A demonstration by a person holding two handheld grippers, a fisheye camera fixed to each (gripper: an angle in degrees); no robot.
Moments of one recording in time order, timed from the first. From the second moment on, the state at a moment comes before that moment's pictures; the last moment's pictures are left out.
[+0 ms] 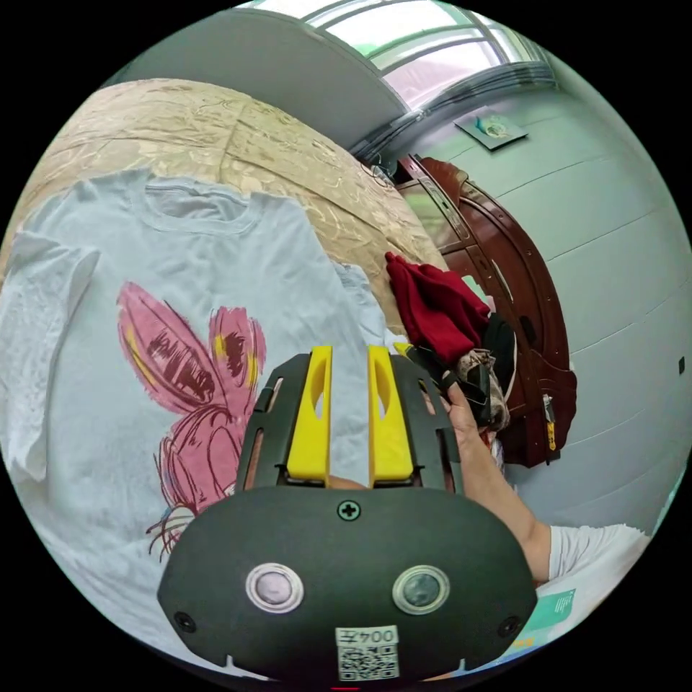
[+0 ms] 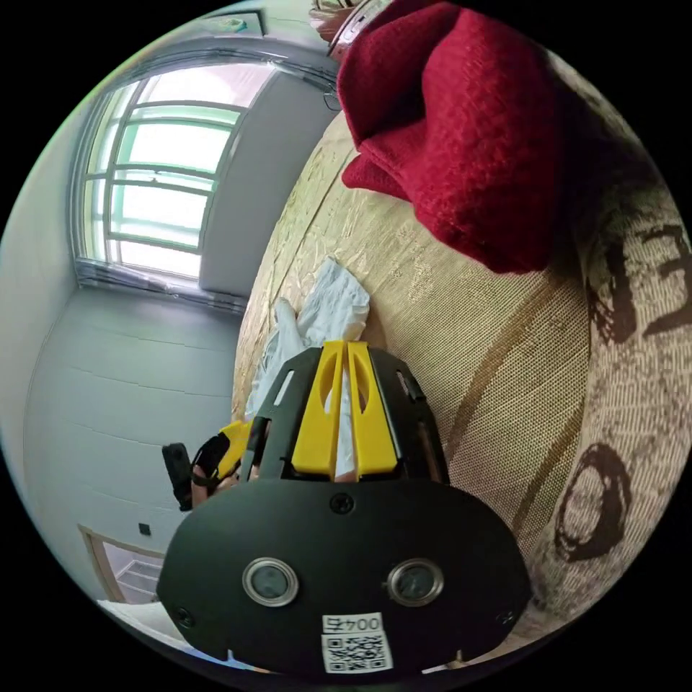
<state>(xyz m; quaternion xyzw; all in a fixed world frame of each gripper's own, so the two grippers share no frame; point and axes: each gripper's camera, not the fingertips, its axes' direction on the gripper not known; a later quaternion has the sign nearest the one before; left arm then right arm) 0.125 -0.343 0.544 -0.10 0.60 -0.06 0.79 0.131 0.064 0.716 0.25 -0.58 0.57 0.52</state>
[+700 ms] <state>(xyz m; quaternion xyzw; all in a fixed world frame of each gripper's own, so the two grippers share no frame) 0.430 -0.485 0.511 -0.17 0.31 0.12 0.93 0.115 0.060 0.641 0.30 -0.54 0.54 0.57</state>
